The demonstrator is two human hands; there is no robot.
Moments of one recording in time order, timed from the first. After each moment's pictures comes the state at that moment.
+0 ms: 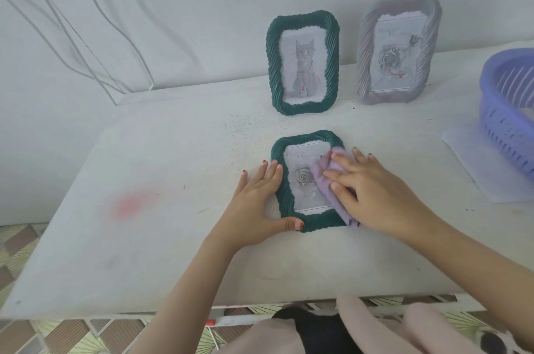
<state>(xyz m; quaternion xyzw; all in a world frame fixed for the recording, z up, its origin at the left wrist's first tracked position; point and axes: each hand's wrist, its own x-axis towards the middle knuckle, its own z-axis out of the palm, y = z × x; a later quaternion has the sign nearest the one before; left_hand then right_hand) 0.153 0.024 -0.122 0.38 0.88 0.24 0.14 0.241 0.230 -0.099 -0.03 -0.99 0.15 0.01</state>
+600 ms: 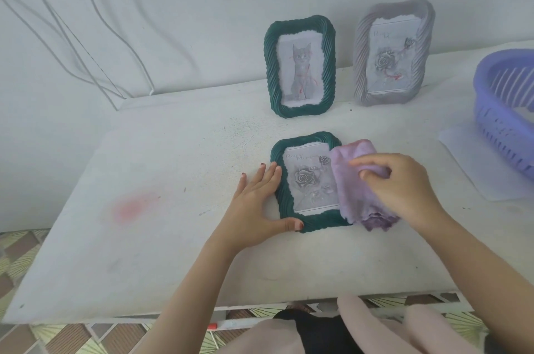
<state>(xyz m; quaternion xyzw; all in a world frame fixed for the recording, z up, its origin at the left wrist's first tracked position) 0.155 0.024 -0.121 0.37 0.88 0.26 0.15 0.251 0.246 -0.091 -0.26 -0.87 0.39 0.14</state>
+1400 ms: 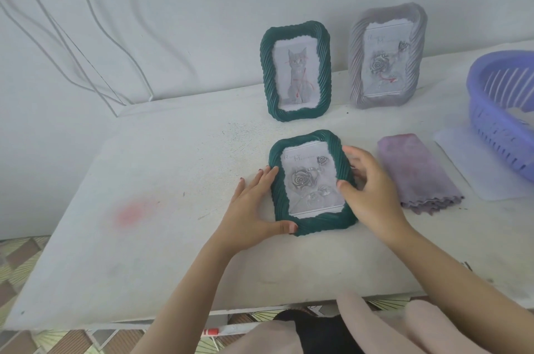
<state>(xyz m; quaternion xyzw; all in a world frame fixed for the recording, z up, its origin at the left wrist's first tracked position) 0.155 0.021 -0.120 0.33 0.86 0.34 0.18 0.245 0.214 -0.105 -0.24 -0.80 0.52 0.18</state>
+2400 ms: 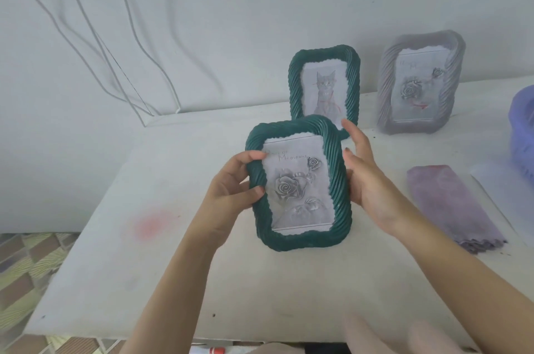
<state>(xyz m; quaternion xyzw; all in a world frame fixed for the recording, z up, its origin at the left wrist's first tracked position) 0.119 -0.003 -0.065 0.23 0.62 0.72 0.21 0.188 0.215 -0.069 -0.02 -0.64 0.77 0.04</state>
